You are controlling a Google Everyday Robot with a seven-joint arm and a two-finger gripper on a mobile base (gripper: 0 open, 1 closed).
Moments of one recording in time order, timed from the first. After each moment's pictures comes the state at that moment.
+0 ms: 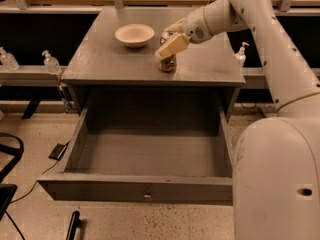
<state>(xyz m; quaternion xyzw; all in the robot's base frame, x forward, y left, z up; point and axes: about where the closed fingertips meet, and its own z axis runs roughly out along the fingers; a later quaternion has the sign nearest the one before) 0.767 -0.033 0.906 -0.55 0.68 0.25 0.42</state>
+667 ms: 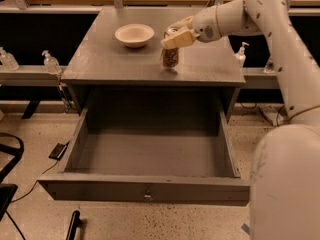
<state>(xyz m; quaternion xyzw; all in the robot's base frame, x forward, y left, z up) 0.768 -0.055 0.926 -0.51 0.66 0.28 0.47</state>
